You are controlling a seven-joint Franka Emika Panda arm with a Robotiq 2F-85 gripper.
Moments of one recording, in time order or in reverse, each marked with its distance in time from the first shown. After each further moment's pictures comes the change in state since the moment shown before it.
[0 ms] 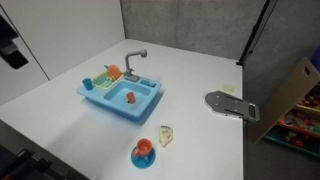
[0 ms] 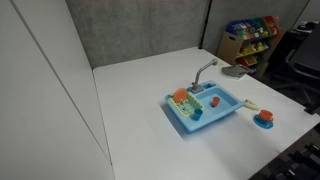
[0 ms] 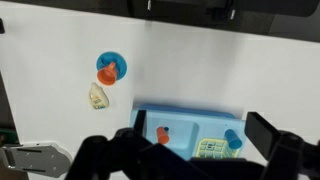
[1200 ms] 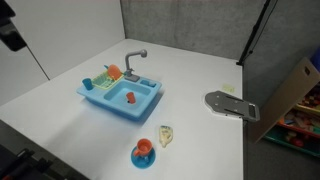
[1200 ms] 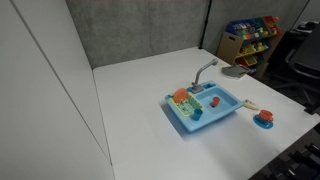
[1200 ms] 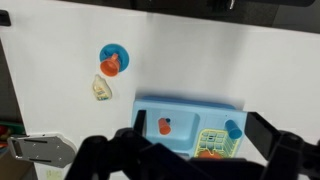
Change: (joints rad) arm 0.011 0.037 0.028 0.066 0.006 -0.012 0.029
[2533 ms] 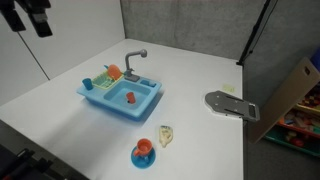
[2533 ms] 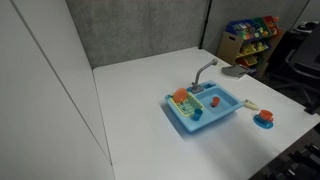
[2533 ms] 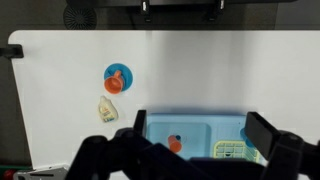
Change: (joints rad) arm 0.000 0.390 0.071 0.287 0.011 -0.105 0.155
